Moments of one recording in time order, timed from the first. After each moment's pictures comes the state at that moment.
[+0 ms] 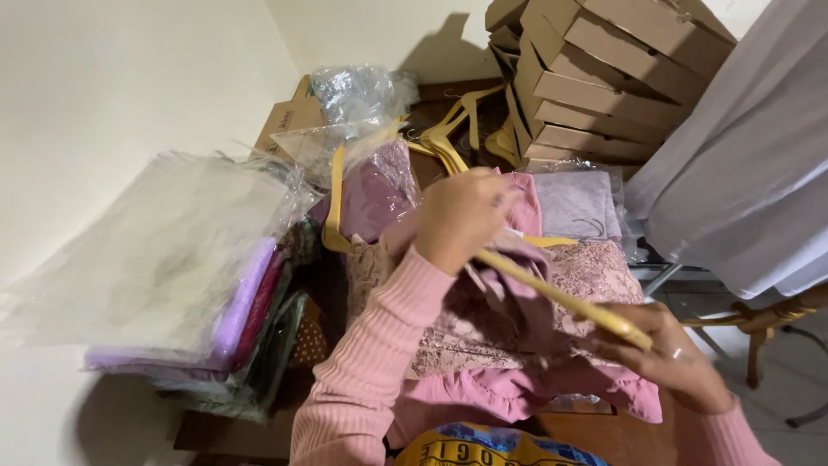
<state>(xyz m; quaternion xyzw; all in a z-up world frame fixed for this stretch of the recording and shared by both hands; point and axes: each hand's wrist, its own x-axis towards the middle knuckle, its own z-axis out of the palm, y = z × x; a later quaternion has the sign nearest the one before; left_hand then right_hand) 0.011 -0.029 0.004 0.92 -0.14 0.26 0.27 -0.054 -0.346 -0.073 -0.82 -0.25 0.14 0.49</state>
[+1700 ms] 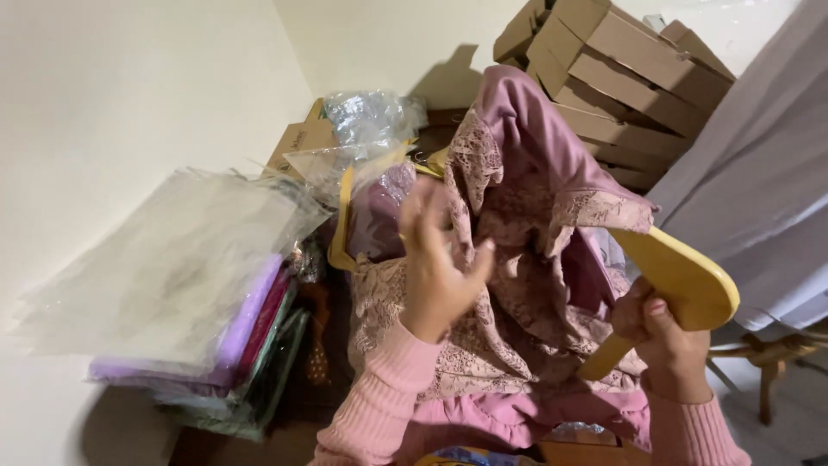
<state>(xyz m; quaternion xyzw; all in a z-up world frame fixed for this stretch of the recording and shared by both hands) -0.054 -0.025 0.022 0.79 -0.26 0.50 0.25 -0.022 -0.322 -0.090 -0.48 -0.26 -0.05 0.83</state>
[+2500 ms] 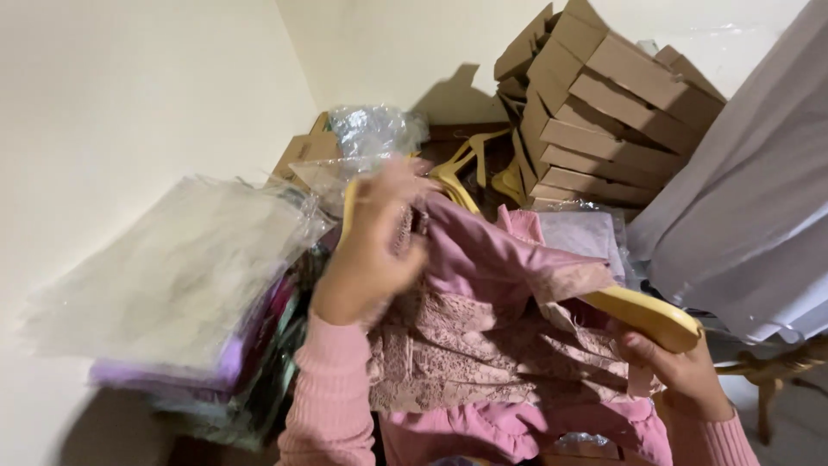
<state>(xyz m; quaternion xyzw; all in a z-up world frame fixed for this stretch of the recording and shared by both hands) -0.079 0.067 0.074 0.86 -0.13 0.31 0.38 -0.020 -0.358 -0.107 -0.68 -0.19 -0.01 0.71</state>
